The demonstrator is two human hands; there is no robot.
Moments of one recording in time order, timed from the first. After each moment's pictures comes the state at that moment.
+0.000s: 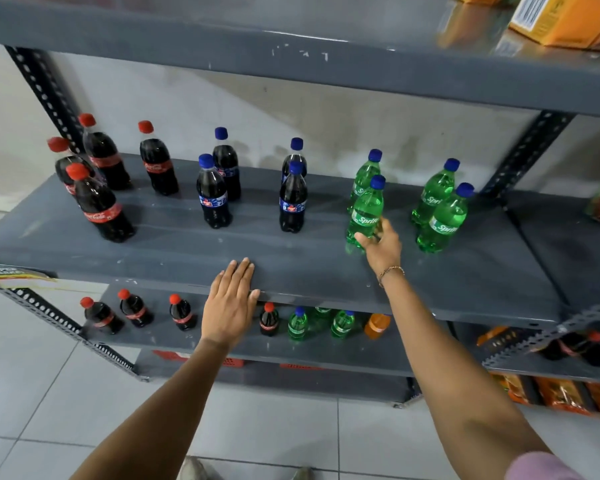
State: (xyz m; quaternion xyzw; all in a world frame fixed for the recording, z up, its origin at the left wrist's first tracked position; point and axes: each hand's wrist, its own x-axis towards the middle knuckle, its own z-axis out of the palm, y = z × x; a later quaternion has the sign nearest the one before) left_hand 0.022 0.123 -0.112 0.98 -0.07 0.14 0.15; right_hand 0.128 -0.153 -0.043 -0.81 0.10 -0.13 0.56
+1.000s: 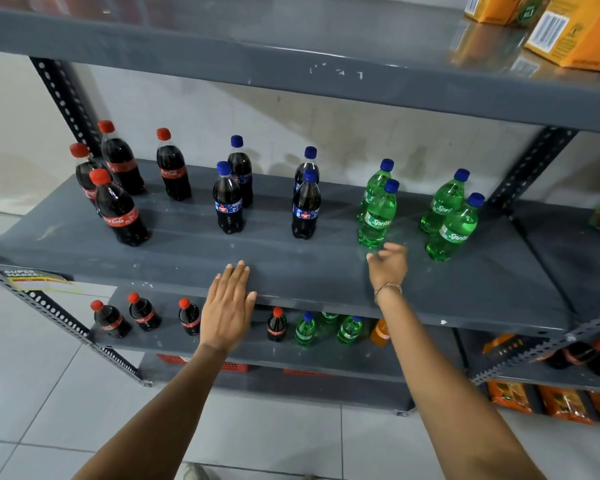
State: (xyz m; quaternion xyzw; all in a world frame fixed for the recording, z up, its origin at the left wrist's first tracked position) left_hand 0.020 0.149 -0.110 0.97 -0.07 0.14 0.16; right_hand 0.111 -0.127 -0.054 -0.80 0.25 -0.16 0.52
